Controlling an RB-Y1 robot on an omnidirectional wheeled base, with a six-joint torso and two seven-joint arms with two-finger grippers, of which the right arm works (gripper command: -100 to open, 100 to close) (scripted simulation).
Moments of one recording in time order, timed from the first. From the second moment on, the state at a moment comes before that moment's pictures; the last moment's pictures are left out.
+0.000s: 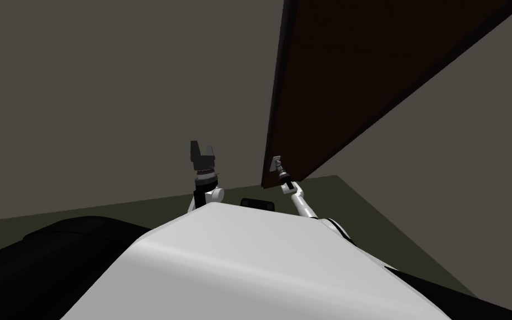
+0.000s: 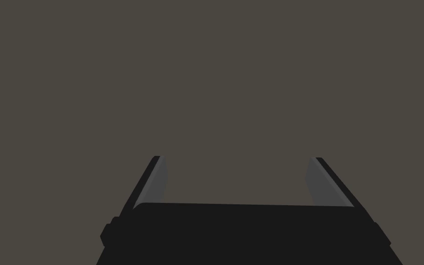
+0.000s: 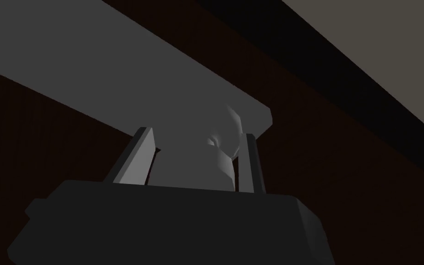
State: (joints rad) arm -0.22 -0.21 0.20 -0.99 0.15 -0.48 0.19
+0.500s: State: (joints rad) arm -0.22 -0.21 0.21 -0.99 0.08 -0.47 0.08
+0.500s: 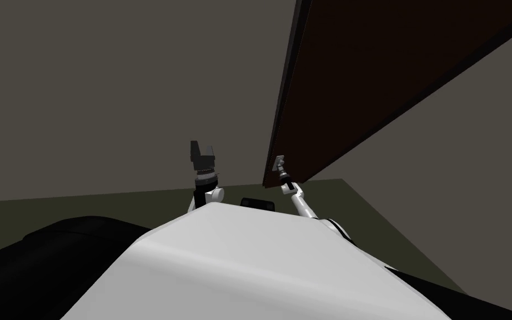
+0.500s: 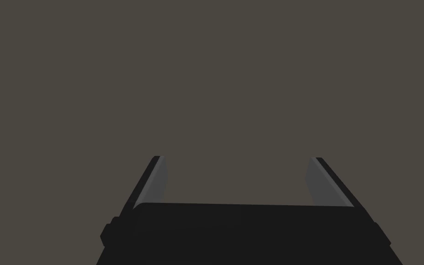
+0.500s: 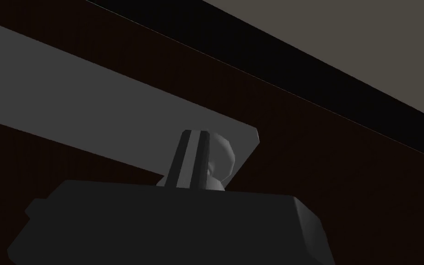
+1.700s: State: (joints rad) arm -0.18 -0.29 0.17 -1.02 0.24 -0.53 0.37
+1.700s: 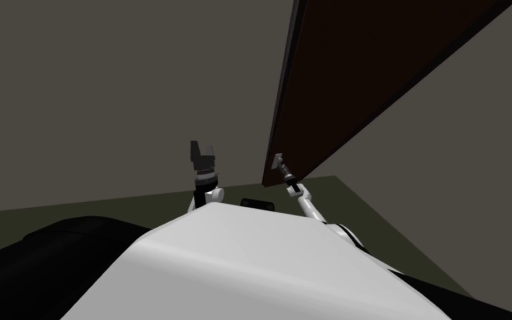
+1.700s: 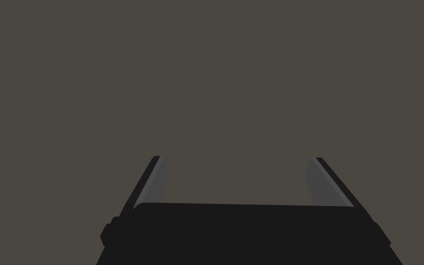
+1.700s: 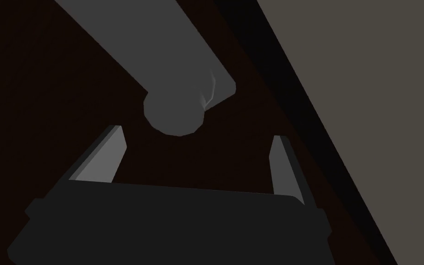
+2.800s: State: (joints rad) arm -0.14 -0.36 0.13 -1.04 0.38 -0.58 0.66
